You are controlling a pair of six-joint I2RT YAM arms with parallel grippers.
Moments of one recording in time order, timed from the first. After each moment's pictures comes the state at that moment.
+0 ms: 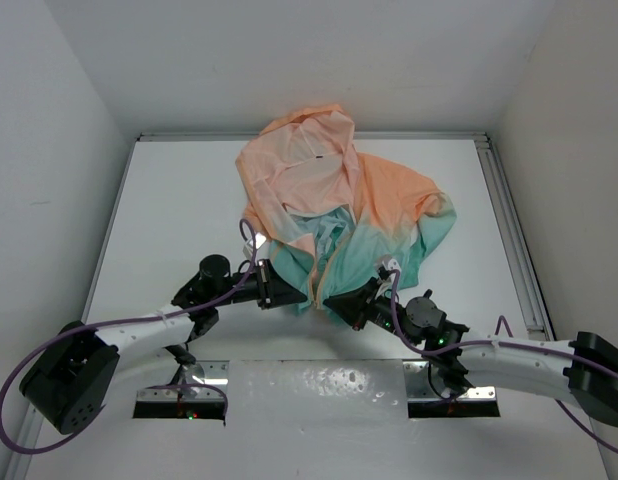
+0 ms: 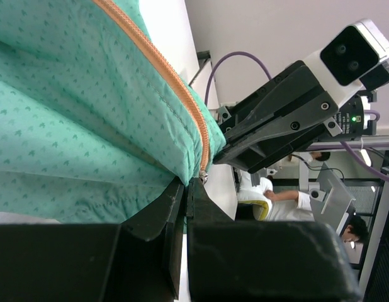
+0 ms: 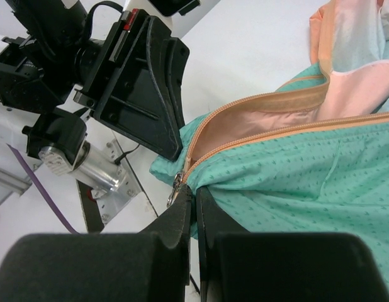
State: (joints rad) left arm -0.59 1.06 0.22 0.62 0.67 -1.13; right arm 1.08 0.82 0.05 0.76 0.09 0.53
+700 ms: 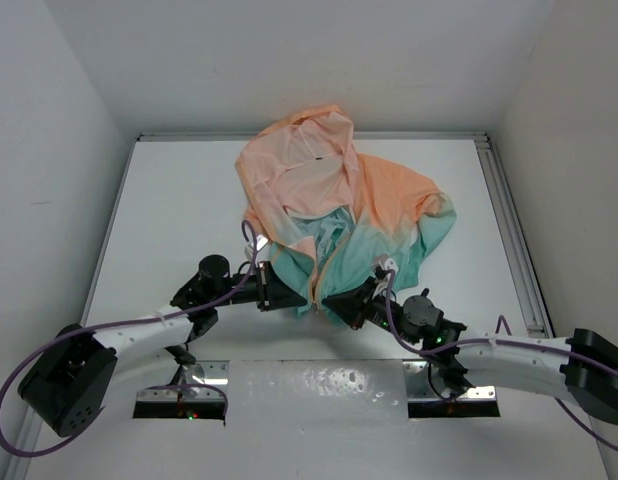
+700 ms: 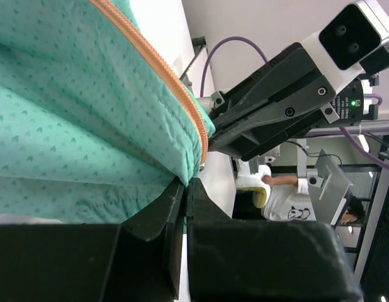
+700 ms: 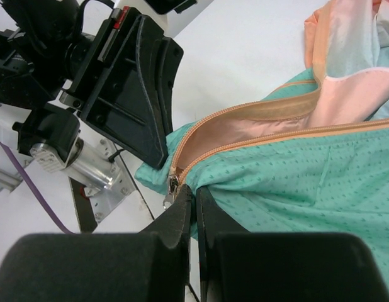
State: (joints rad) left arm -0.59 1.05 0.22 0.61 0.72 -1.12; right arm 1.08 0.85 0.06 0.76 0.09 0.51
